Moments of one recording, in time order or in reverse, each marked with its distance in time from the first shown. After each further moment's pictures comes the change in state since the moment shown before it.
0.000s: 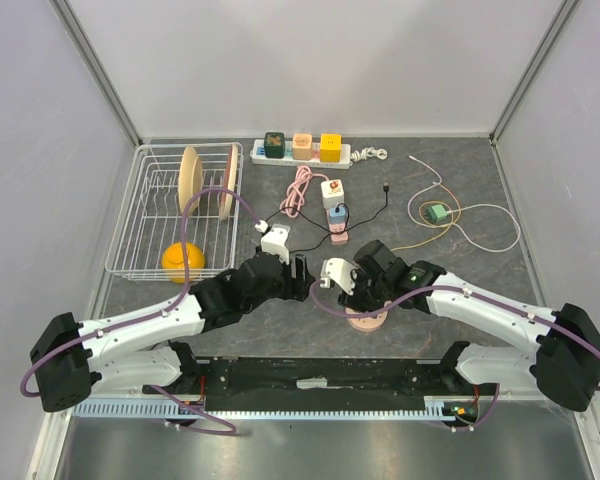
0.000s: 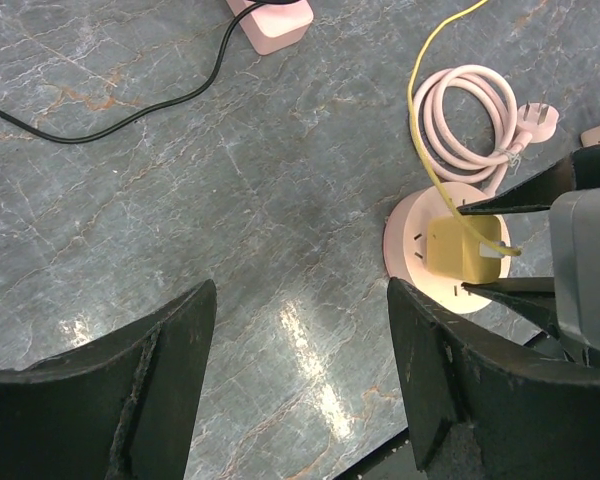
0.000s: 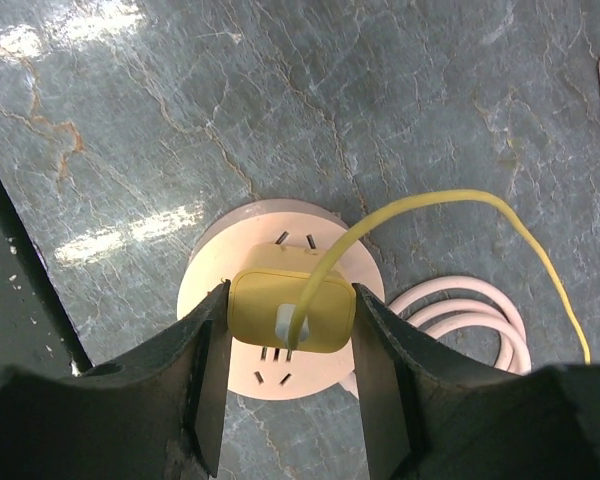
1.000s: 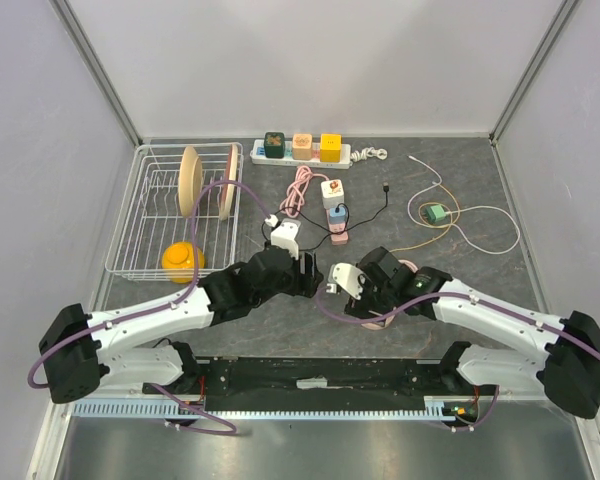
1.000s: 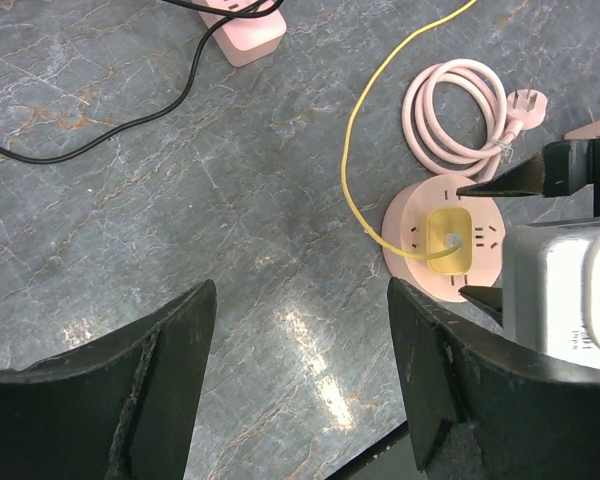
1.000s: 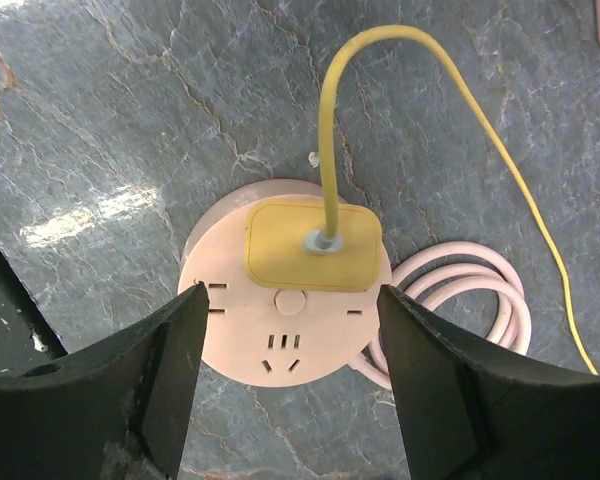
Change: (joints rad) left arm -0.012 0.082 0.092 -0.027 0.012 0.004; right arm 0.018 -0.050 -0.047 -0.038 0.116 -0.005
